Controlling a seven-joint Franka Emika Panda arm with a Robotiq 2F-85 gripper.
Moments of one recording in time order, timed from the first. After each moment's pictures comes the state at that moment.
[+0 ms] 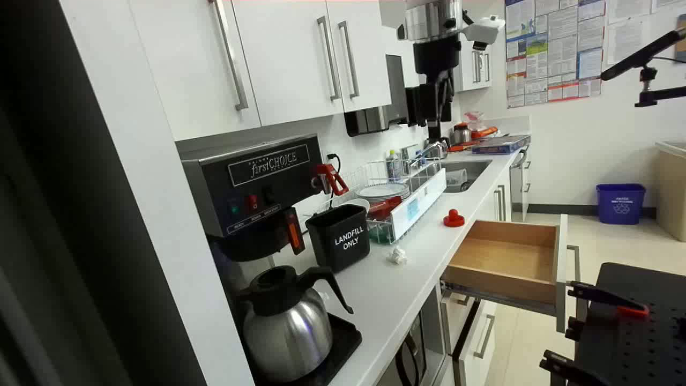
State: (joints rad) arm 0.01 -0.55 0.03 -2.48 -0.22 2.07 -0.12
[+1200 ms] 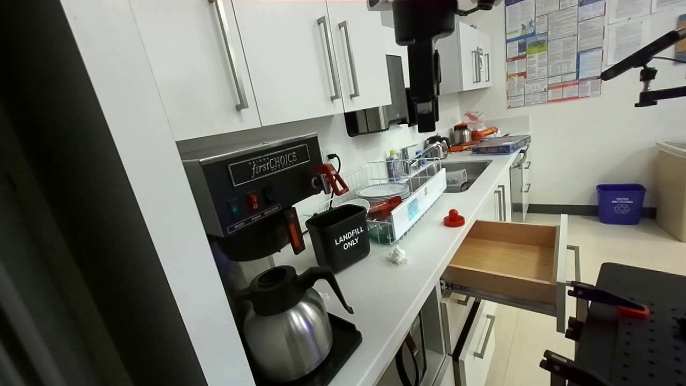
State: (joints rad) arm 0.23 -0.64 0.14 -2.45 0.03 1.89 -0.12
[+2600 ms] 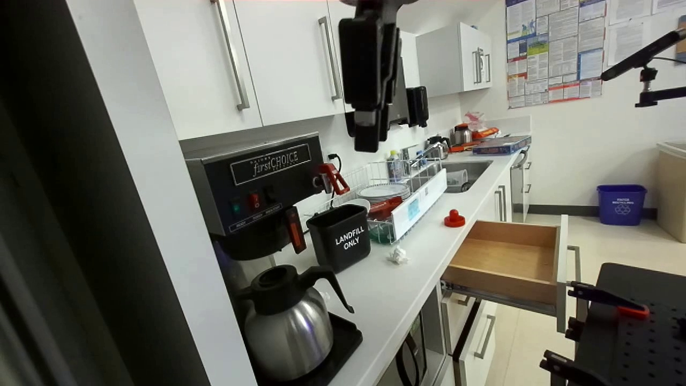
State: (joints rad) arm 0.32 -0.60 0.38 -2.40 0.11 2.06 0.14
